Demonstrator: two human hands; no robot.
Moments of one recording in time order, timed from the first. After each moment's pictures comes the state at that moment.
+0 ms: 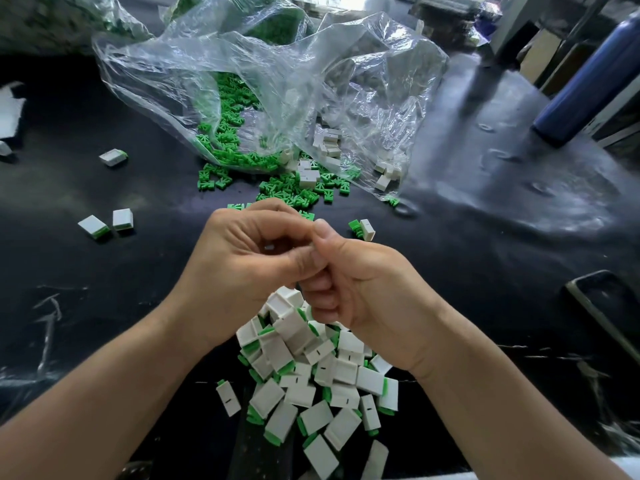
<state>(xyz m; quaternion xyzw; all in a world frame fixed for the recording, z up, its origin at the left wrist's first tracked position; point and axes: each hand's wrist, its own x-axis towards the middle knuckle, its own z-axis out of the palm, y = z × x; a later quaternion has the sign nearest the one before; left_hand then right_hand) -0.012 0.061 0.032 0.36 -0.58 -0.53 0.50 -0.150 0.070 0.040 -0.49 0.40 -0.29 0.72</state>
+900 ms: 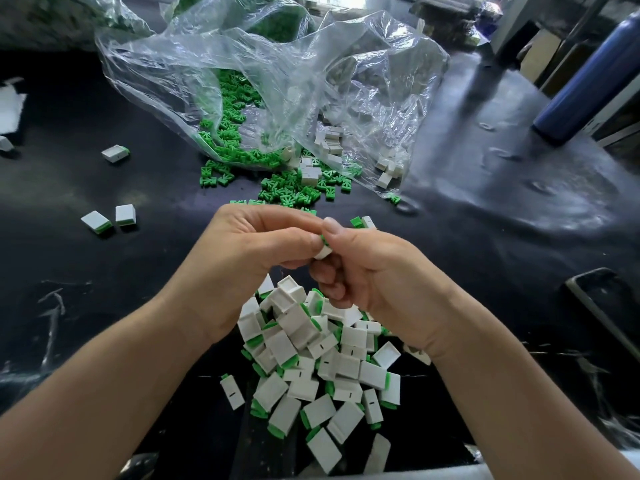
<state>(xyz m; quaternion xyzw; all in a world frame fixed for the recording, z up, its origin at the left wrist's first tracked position) -0.010 0.061 0.038 0.40 -0.54 -0.59 0.45 -0.157 0.061 0.036 -0.51 0.42 -0.28 0.70</state>
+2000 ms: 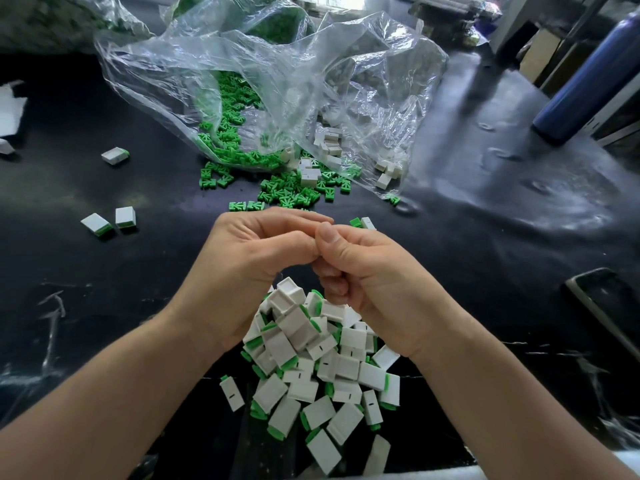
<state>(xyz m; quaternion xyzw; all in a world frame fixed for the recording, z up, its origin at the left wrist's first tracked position) -0.016 0.064 0.035 0.39 -0.48 -0.61 0.50 -0.150 0.067 0.037 -0.50 0.44 -0.35 0.66</state>
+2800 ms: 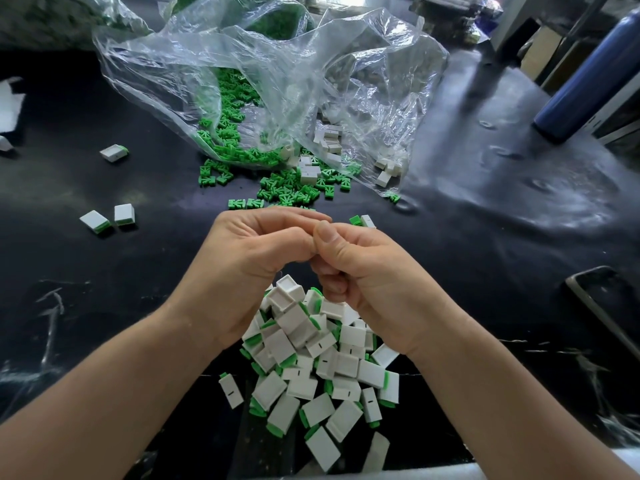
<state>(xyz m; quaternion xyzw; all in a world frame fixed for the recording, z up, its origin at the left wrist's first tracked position) -0.017 0.063 0.033 0.39 -0.47 -0.62 0.49 -0.150 0.067 0.037 -0.50 0.43 -0.35 0.66</state>
